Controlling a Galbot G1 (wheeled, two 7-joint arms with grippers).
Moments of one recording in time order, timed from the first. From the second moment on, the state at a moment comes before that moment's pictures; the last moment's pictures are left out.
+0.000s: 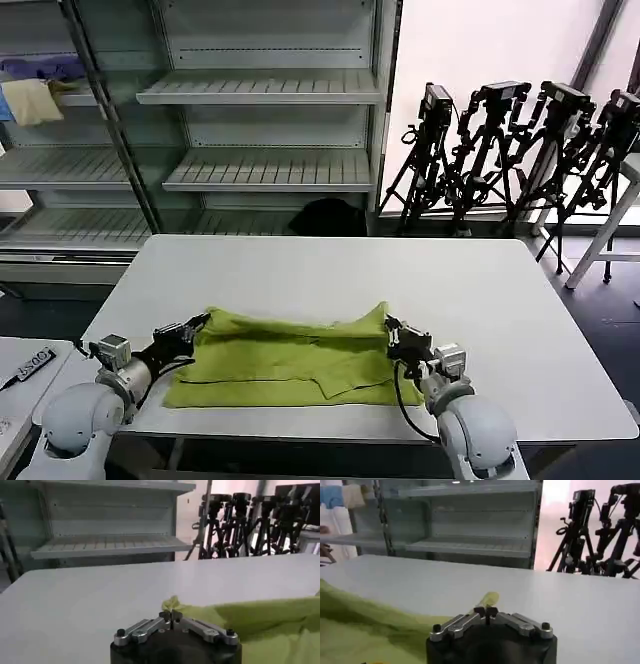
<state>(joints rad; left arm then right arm) 1.20 -1.13 -0.70 -1.85 -0.36 0.53 0.41 -1.25 1.41 0.45 2.07 0.11 -0.58 -0.18</state>
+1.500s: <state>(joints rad) 1.35 -1.18 -0.73 -1.97 -0.19 0.49 0.39 -1.37 1.44 0.43 2.10 -0.15 -0.58 -0.15</state>
